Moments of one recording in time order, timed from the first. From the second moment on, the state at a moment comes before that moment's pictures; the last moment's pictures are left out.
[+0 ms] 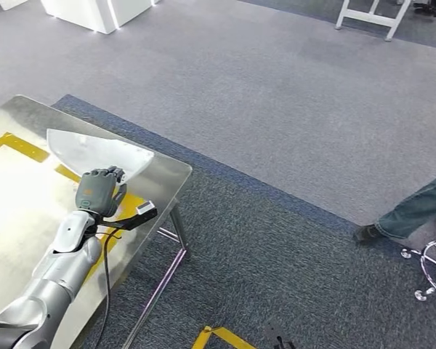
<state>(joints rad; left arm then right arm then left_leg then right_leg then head) -0.55 0.01 -0.26 -0.64 -1.26 0.63 -0.17 -0.19 0.30 -0.72 -0.20 1.33 -0.28 0.14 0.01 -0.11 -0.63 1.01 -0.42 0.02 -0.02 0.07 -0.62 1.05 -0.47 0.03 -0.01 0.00</state>
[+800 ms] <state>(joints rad) -0.58 0.03 -0.26 -0.61 -1.28 0.63 -0.16 -0.21 0.31 -0.72 -0.20 1.33 -0.25 0.15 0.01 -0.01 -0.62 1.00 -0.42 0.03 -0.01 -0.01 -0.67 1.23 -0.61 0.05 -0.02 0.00</state>
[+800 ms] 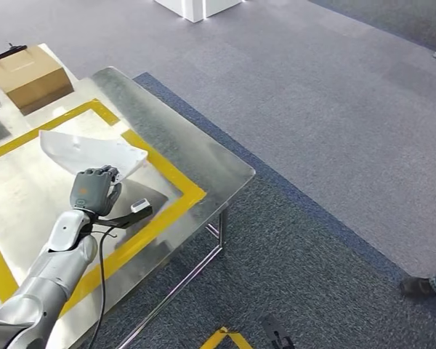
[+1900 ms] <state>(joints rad) -0.61 0.02 -0.26 -0.54 -1.33 0.61 -0.13 -0.22 0.31 -0.72 -0.20 1.32 -0.25 0.16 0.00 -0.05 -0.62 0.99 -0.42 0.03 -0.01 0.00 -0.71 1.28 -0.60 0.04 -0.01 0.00</state>
